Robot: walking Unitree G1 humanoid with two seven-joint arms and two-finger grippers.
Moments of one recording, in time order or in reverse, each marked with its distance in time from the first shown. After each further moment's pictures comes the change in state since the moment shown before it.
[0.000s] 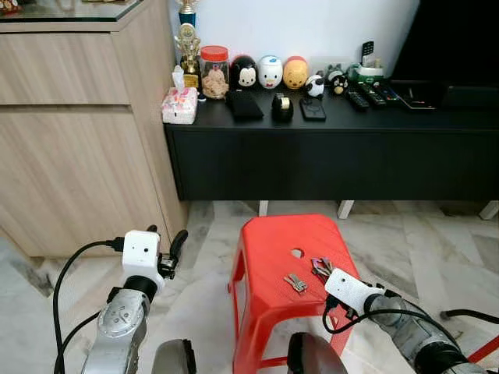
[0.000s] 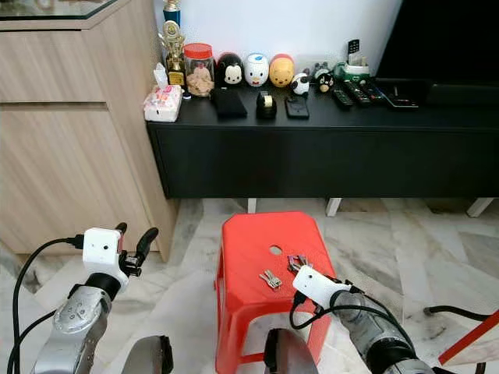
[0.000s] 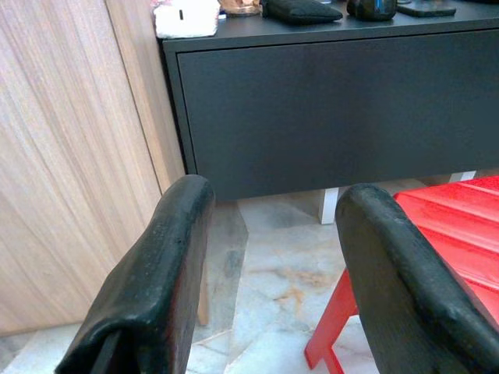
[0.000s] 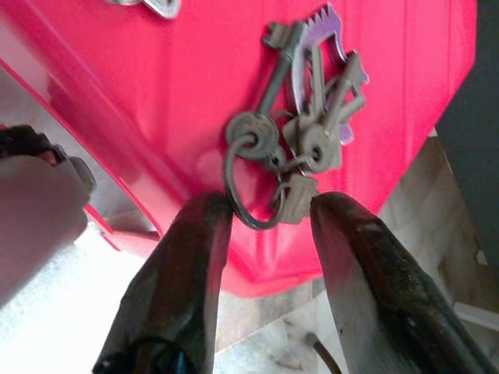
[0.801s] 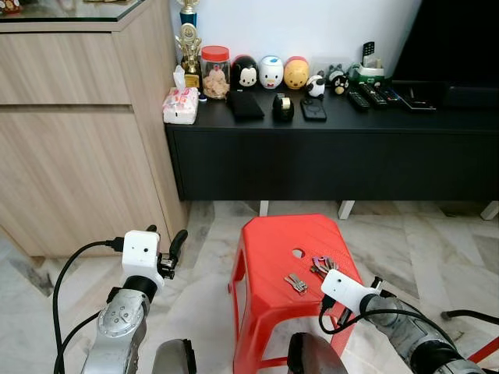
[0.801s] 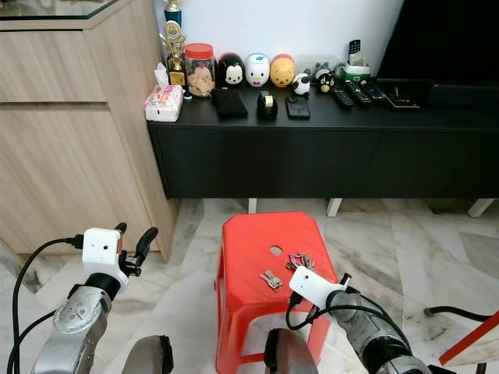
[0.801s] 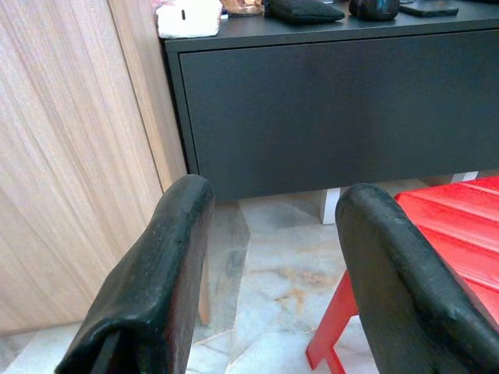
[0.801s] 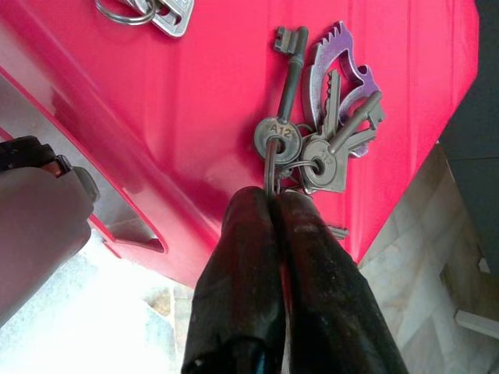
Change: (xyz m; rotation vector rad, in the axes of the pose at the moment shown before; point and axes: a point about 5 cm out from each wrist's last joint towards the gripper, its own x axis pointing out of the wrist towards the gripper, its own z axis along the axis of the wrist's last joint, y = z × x) left arm 0.000 0.000 0.000 0.001 0.000 0.003; right arm 0.002 0.001 0.002 -0.002 -0.013 0.000
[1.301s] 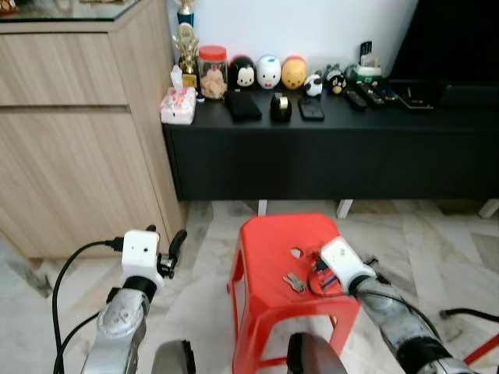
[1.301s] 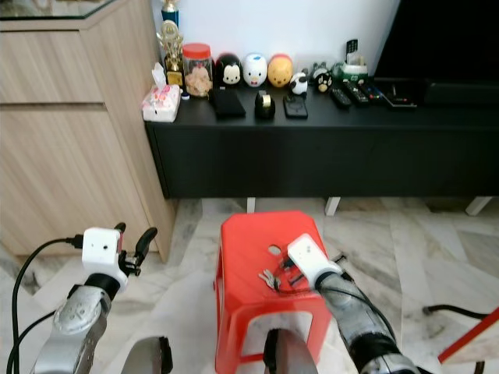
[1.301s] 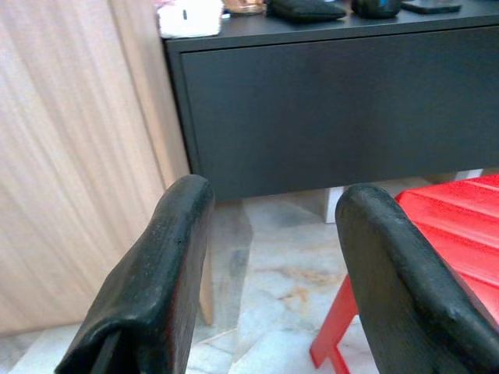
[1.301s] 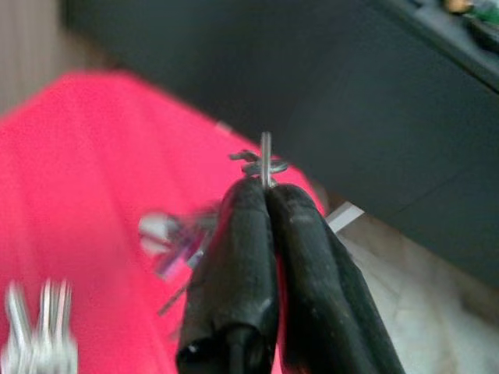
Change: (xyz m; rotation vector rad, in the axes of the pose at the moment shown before) left arm 0.000 0.000 0.000 0.012 0.002 0.002; right arm -0.010 -0.032 0.057 0.469 -0.423 -0.302
